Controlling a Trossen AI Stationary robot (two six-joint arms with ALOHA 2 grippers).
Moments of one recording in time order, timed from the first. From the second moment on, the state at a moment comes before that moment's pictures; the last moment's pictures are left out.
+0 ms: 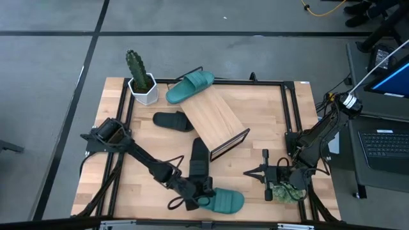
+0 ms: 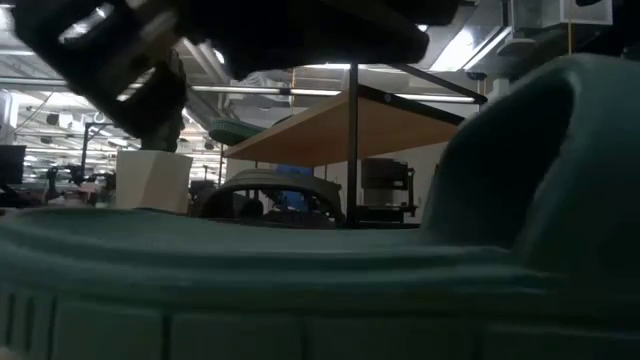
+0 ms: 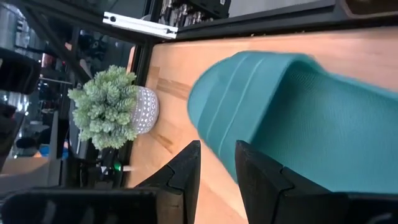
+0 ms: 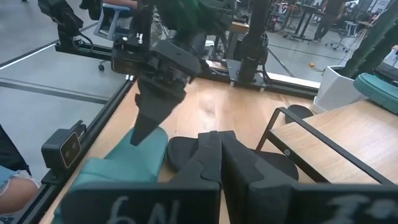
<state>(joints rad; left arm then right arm) -0.55 1.95 1.19 0.24 -0.29 1.02 0.91 1.24 0.61 0.33 0.90 0.07</state>
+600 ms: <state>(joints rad) -0.57 1.95 1.19 0.25 -0.32 0.98 0.91 1.24 0.61 0.33 0.90 0.07</state>
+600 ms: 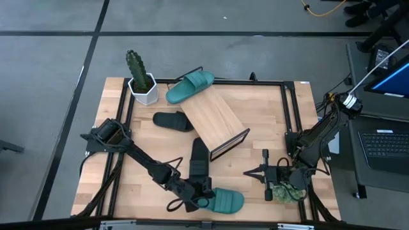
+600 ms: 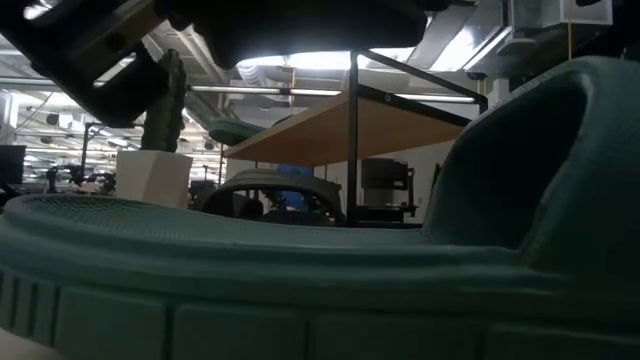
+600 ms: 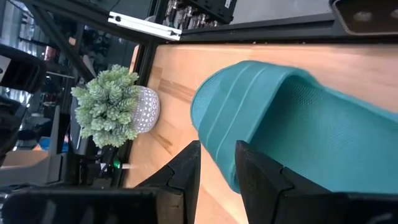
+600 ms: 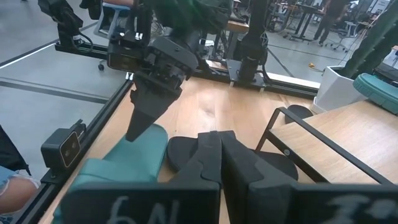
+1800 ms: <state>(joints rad) -0.56 1.95 1.19 0.25 -0.33 0.94 0.91 1.24 0.61 0.32 0.90 0.07</state>
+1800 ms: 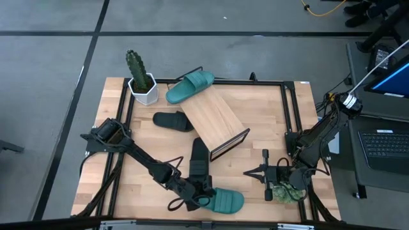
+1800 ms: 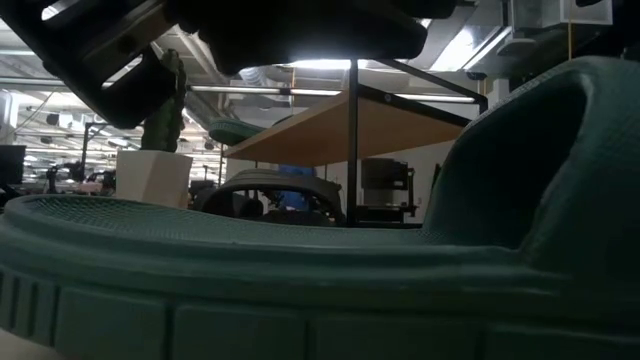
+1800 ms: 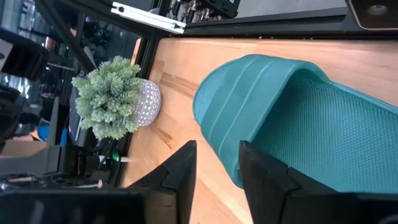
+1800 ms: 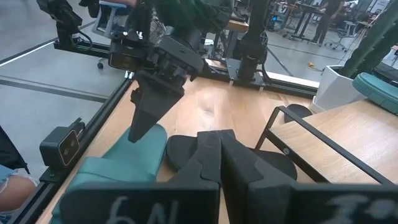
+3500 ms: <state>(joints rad) -0.56 1.99 1.39 -0.03 -0.33 0.74 0.92 1.24 0.61 0.31 0.85 0.07</state>
